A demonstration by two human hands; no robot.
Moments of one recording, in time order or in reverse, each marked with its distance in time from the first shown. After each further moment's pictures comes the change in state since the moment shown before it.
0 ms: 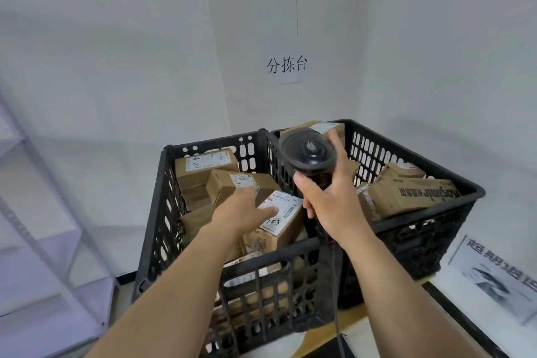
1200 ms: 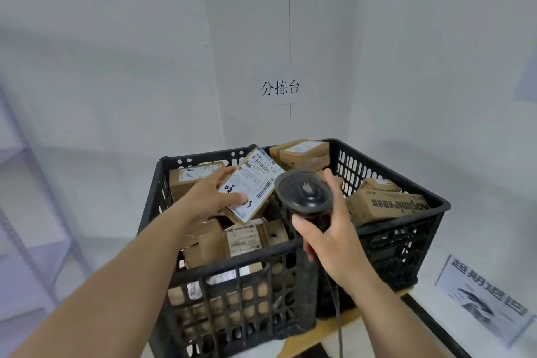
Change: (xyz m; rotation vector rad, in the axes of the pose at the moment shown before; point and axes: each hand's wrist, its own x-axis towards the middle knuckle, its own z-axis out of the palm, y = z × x) left_hand -0.024 -0.007 -0.047 -0.637 -0.008 0.097; right_hand -0.060 -0.006 -0.034 -0.003 -0.072 0.013
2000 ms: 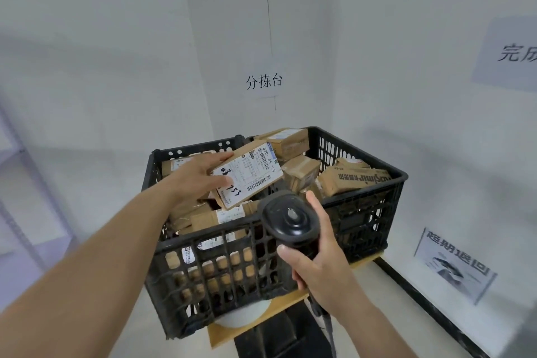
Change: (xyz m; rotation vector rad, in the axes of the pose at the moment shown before) left_hand -0.059 0.040 0.004 0.335 -0.062 0.187; right_hand -0.109 -0.029 -0.015 0.007 -0.066 0.105
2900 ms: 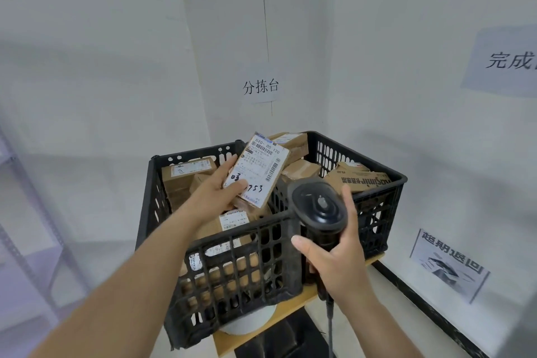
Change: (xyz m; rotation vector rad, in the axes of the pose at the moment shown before) left_hand -0.024 0.006 0.028 -0.374 0.080 -0.048; right_hand 0.004 -0.012 0.009 -0.014 0.320 0.021
